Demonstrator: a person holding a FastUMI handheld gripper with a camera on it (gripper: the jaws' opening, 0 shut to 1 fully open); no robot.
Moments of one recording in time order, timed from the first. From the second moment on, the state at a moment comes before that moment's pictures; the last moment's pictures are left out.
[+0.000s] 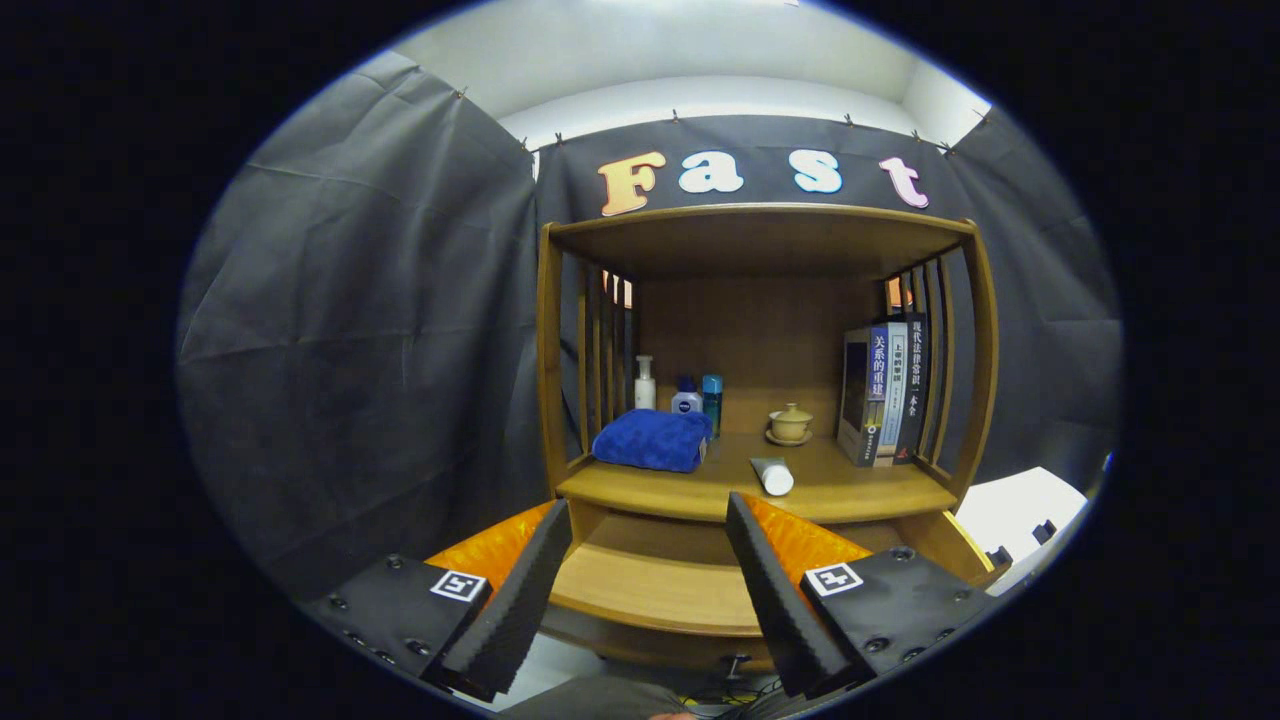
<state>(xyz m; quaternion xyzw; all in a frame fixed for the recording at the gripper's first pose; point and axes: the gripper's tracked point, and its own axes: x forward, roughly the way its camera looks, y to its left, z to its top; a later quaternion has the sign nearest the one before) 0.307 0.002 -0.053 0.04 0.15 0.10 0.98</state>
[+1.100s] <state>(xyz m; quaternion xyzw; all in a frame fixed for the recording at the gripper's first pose) 0.260 -0.031 -0.209 0.03 0.21 0.03 0.98</state>
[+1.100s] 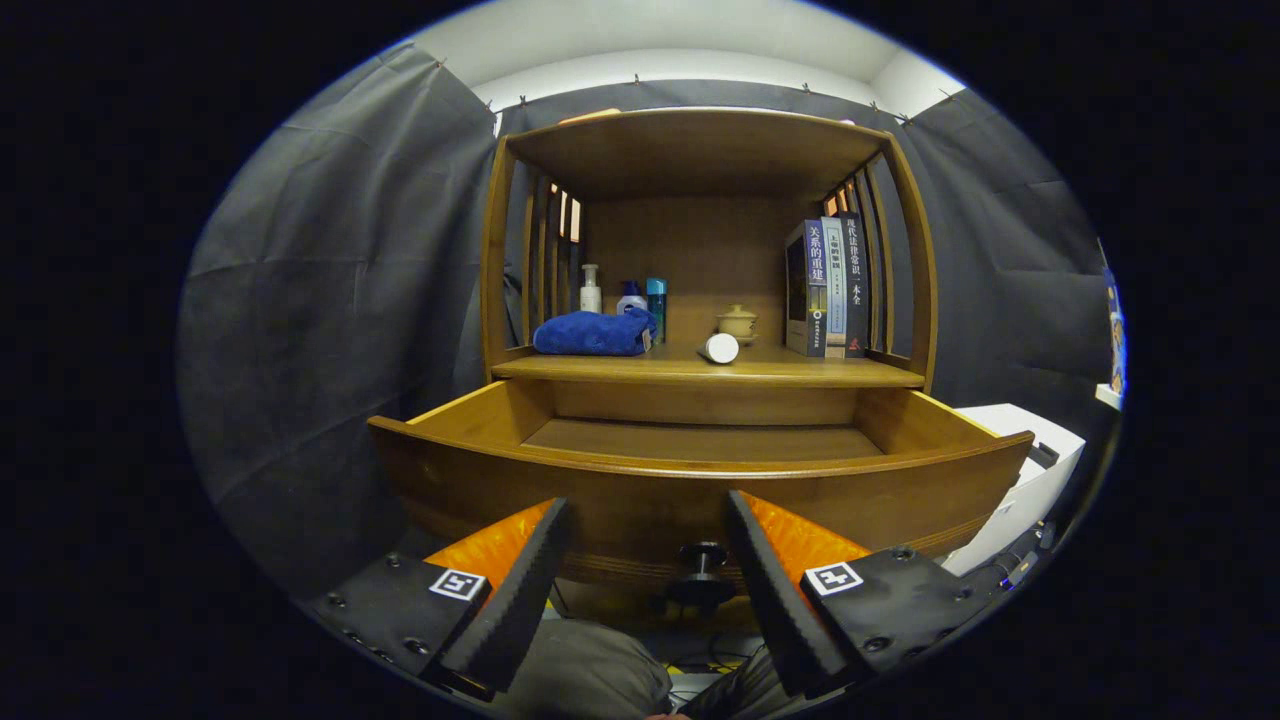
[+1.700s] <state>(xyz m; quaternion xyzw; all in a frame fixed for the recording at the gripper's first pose) 0.270 -0.033 -0.213 0.03 0.20 0.00 0.98</state>
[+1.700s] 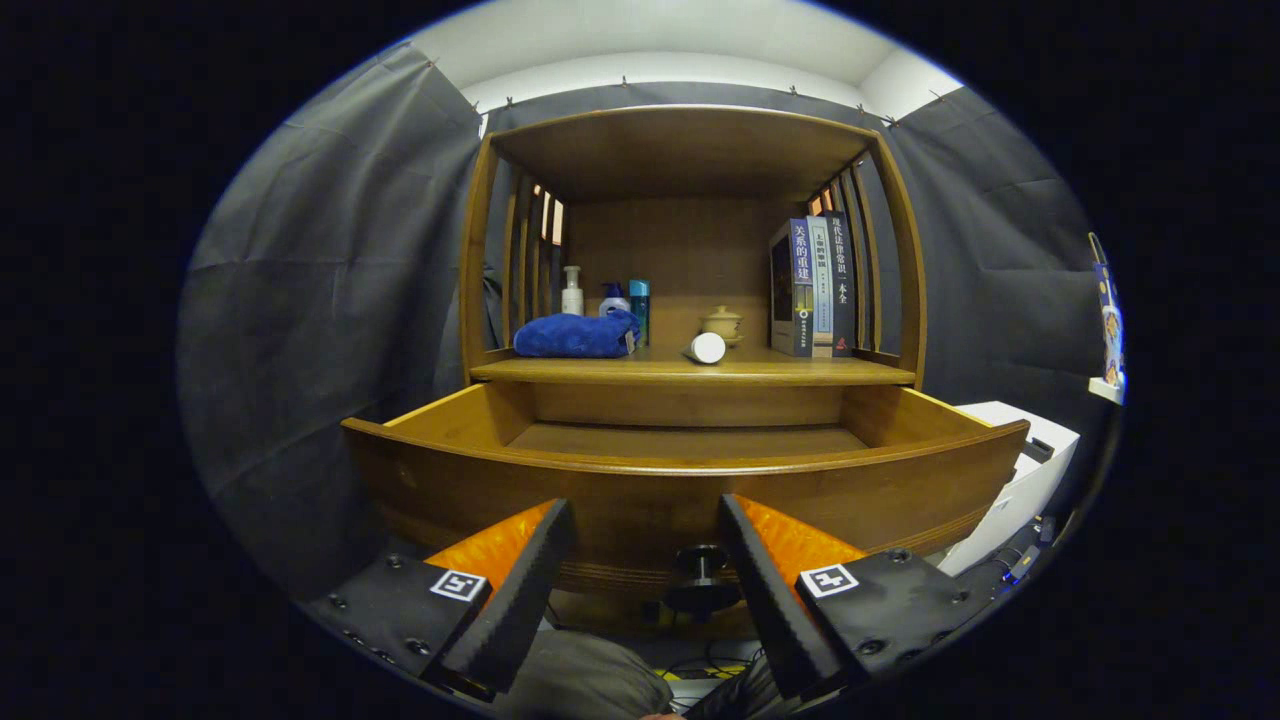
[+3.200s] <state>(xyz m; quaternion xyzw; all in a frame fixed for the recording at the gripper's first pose) 0.423 -0.051 -0.249 0.00 0.22 -0.04 0.98</state>
